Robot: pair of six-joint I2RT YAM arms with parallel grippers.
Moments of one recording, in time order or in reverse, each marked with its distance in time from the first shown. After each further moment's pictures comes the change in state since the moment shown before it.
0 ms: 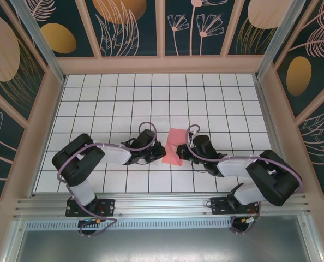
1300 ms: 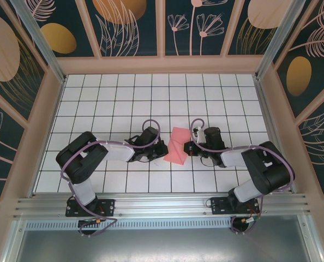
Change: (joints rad) left arm -0.003 0.044 0.073 -0.051 -0.001 0.057; right arm -0.261 0.121 0.047 -0.033 -0.334 -0.306
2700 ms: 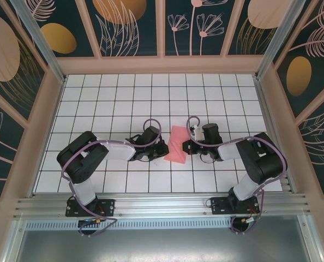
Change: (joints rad) left arm -0.004 0.005 0.033 -0.049 -0.012 0.009; right arm -0.028 0.119 0.089 -0.053 -0.076 -0.139
